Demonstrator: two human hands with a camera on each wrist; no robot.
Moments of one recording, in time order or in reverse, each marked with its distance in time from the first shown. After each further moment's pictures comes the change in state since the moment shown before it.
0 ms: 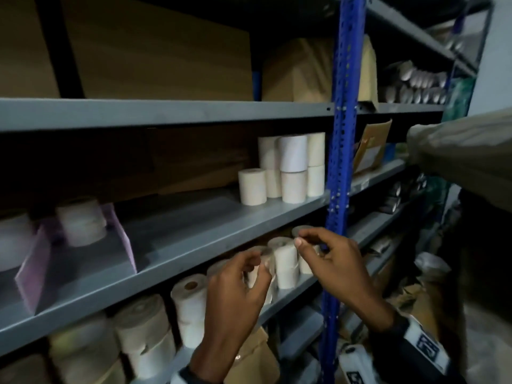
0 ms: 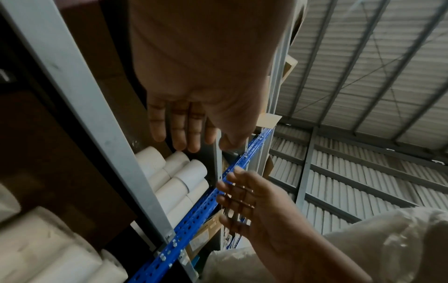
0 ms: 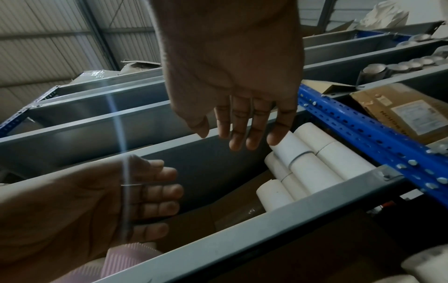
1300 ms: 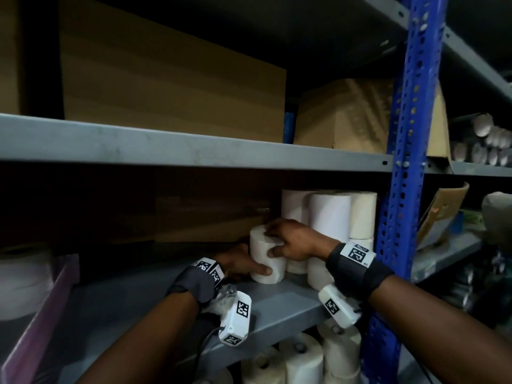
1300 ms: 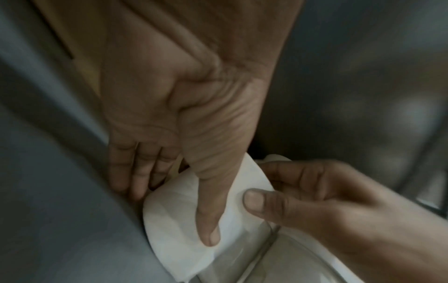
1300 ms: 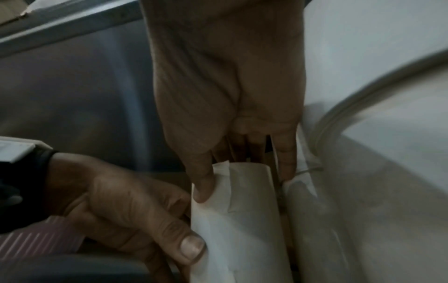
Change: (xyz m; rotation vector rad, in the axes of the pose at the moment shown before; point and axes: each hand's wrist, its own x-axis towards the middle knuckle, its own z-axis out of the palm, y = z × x) left_hand 0.325 -0.136 0.104 0.043 -0.571 -0.411; right_hand 0.318 0.082 0.137 -0.684 -0.811 -0.398
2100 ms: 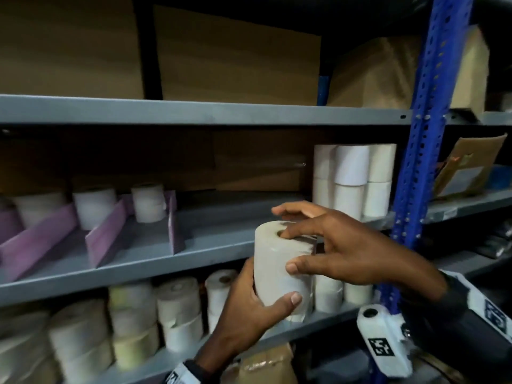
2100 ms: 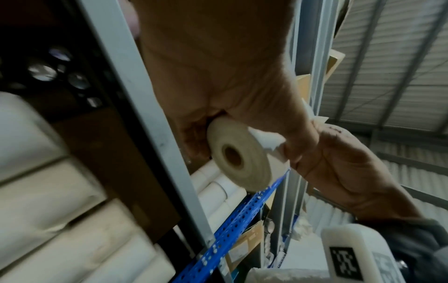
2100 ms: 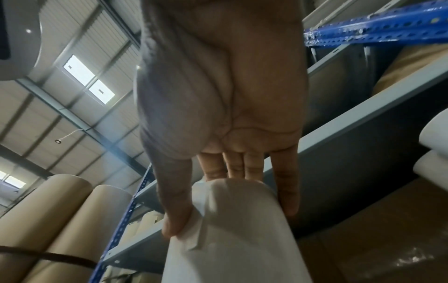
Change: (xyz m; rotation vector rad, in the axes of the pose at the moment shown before) left_hand -0.343 -0.022 0.112 -0.405 0.412 0.398; right_hand -0.254 -0.164 -0.050 0.470 0.112 -0.381
